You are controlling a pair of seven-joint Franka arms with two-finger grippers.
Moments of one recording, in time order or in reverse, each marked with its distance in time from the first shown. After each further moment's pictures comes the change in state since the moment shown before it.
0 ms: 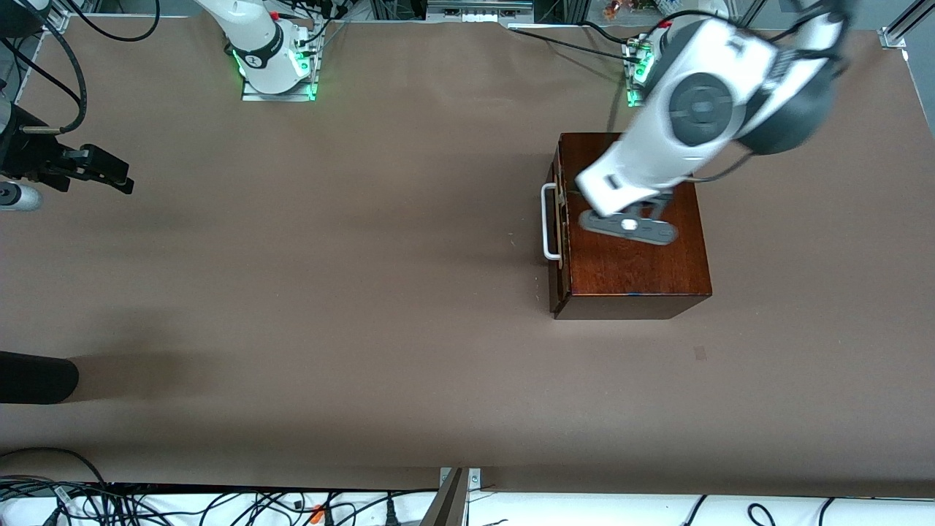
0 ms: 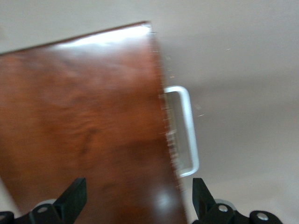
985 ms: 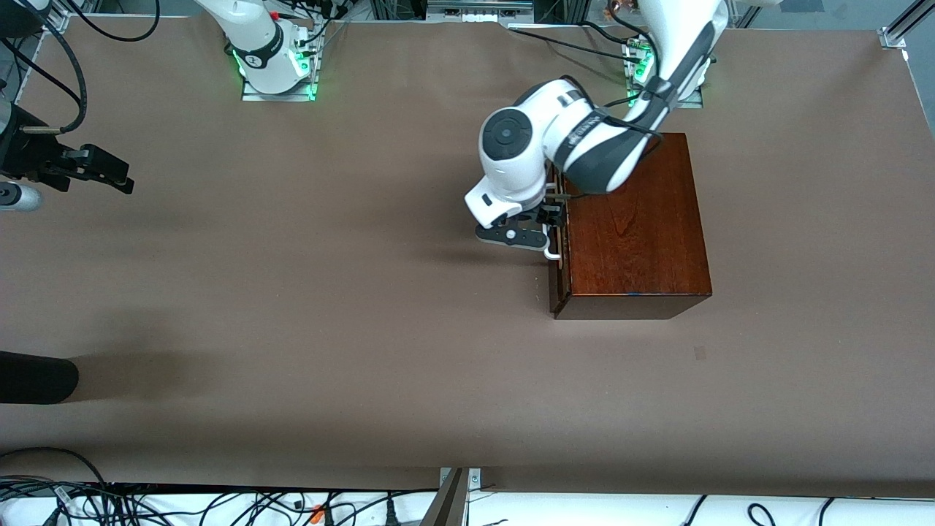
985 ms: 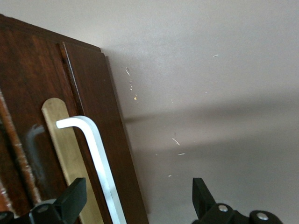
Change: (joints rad) left arm -0.219 0.235 -0.001 -0.010 0.306 0.203 -0.280; right arm 0.000 0.000 0.000 0.000 0.000 -0.001 0.000
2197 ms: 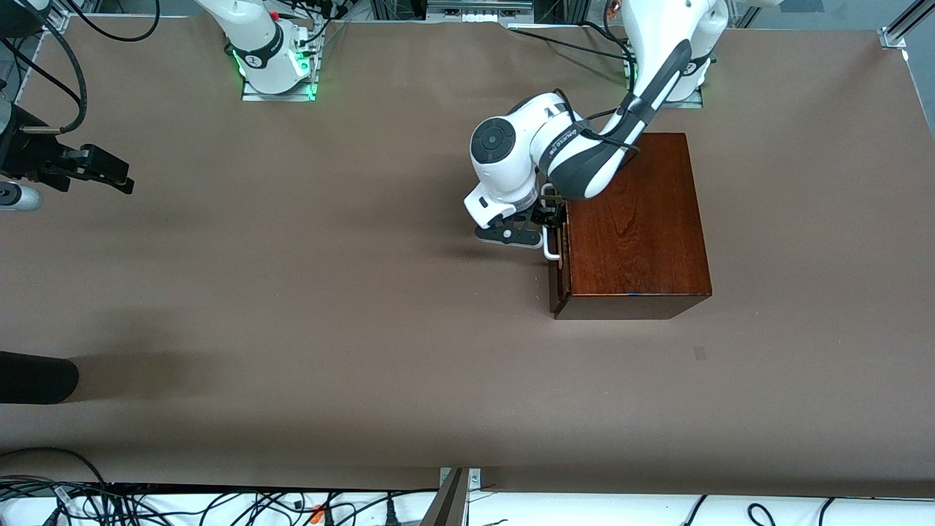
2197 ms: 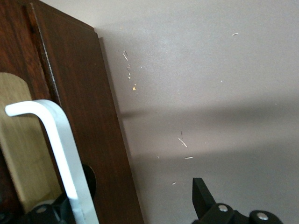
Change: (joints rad) left arm -0.012 0.025 0.002 -0.097 0.059 0.088 -0.096; right arm 0.000 0.000 0.000 0.000 0.000 0.000 0.000
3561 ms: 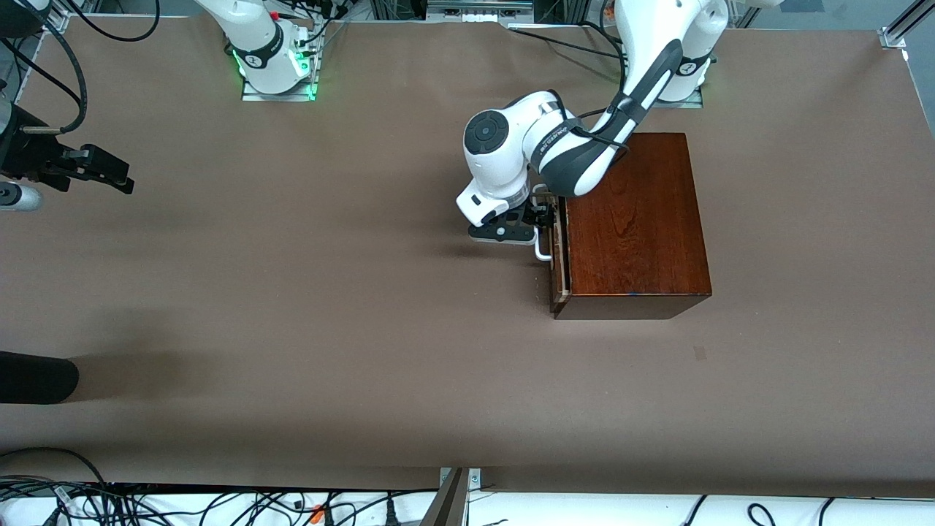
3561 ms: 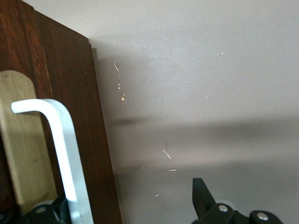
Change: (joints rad) left arm -0.022 0.005 0.005 -0.001 0.021 0.064 -0.084; right arm 0.000 0.000 0.000 0.000 0.000 0.000 0.000
